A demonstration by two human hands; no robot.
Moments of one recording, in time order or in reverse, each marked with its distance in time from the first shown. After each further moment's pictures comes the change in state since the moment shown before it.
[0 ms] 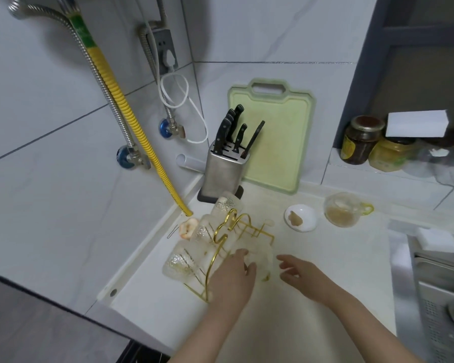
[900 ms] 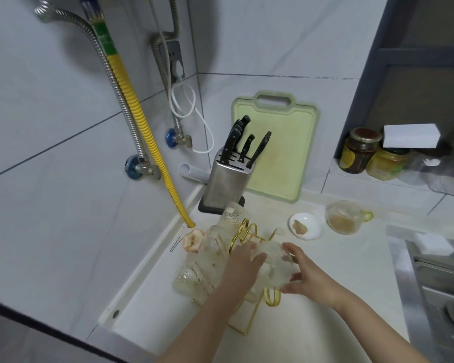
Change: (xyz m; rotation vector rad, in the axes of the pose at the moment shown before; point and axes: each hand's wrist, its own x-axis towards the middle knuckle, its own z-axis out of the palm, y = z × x) left_hand 0.049 -0.017 -0.028 -0.319 -0.225 0.096; right_hand 0.003 -0.047 0.003 0.234 0.022 -0.051
